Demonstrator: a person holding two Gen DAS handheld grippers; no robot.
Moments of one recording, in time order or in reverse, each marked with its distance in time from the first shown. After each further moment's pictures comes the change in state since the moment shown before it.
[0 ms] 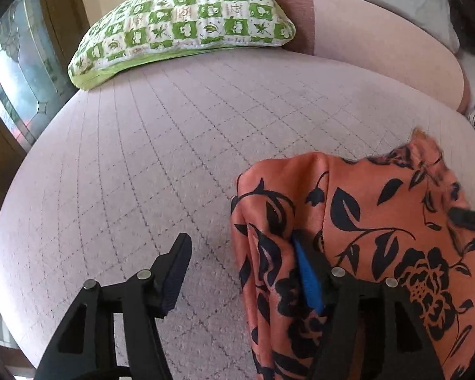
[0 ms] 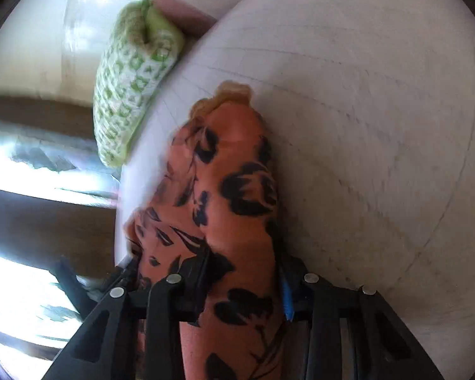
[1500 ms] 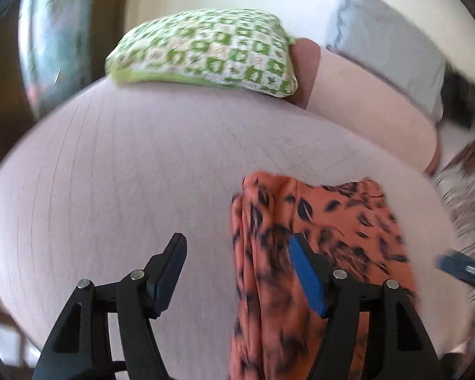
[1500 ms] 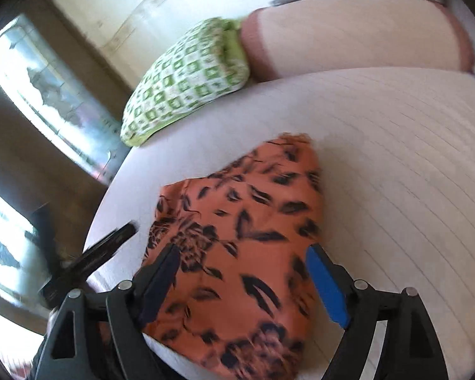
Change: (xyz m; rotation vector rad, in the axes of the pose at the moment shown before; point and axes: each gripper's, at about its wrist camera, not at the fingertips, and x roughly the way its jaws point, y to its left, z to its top) left arm -0.094 0.063 -0.049 -0.253 -0.112 -0.216; right arm -0.072 0.130 -0.101 -0.424 -0.179 -0.288
